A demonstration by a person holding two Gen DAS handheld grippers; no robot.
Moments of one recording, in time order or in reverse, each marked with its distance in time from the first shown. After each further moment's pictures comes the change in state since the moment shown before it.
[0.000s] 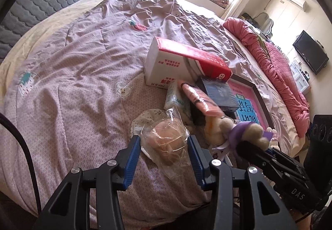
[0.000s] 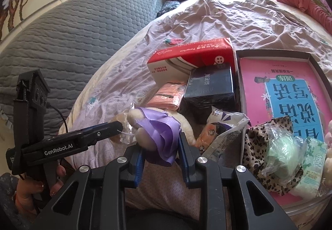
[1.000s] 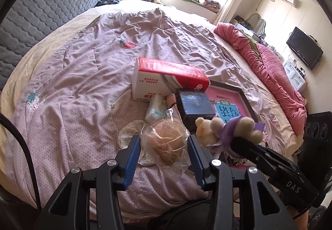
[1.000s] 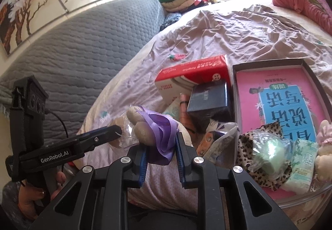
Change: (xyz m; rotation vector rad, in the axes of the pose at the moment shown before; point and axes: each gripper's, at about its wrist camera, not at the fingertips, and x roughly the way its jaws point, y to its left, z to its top) left arm -0.043 -0.040 0.004 0.059 -0.062 0.001; right arm -0.043 -0.004 0.009 0.053 -0.091 0.048
